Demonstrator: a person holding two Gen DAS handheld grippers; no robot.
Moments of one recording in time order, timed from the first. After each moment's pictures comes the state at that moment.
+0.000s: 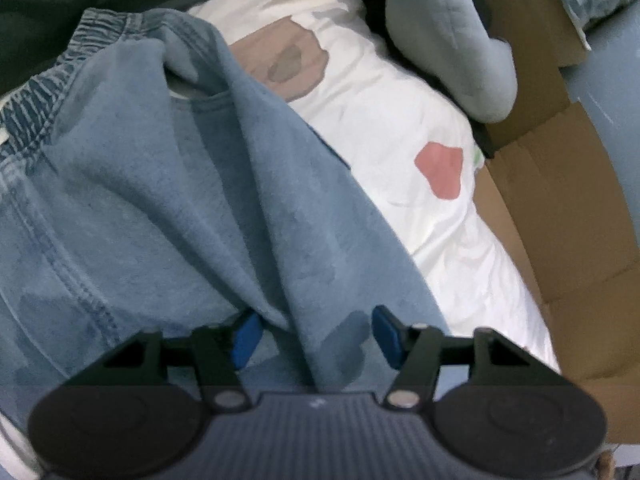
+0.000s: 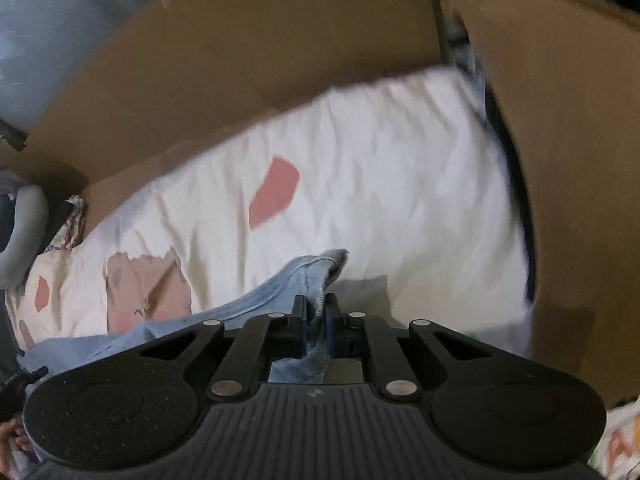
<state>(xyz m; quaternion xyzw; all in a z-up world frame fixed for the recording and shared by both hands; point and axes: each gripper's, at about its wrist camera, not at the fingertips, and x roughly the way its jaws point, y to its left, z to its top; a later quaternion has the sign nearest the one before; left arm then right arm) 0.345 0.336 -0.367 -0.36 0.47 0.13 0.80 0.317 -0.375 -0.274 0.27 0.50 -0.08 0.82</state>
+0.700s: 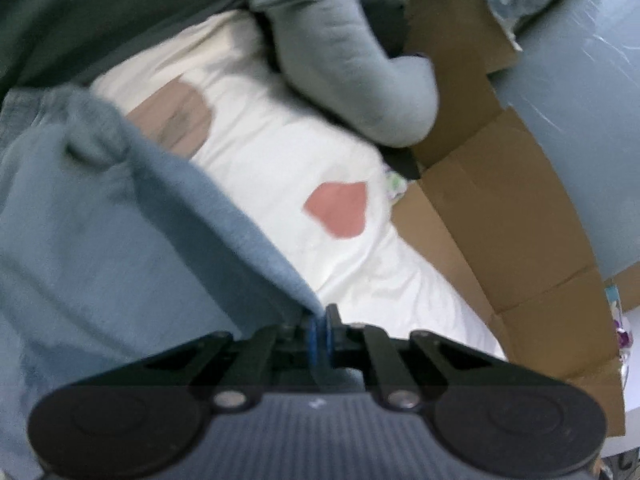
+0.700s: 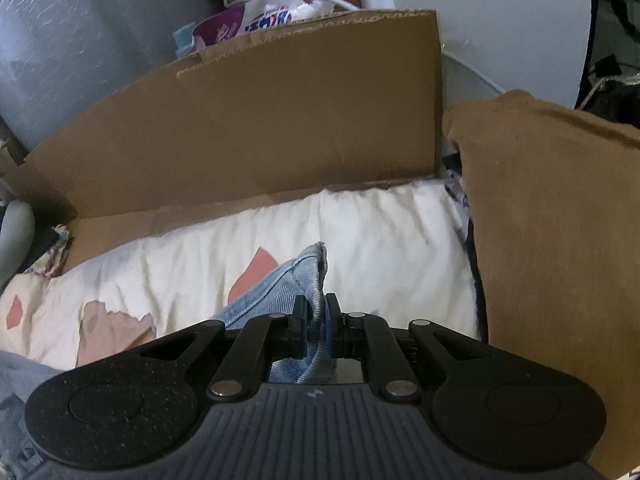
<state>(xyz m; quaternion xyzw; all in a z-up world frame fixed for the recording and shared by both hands) 0.392 0.304 -0.326 -0.33 0.42 0.08 0.84 0.337 -0.392 -0.253 0.19 0.42 -0.10 0.88</state>
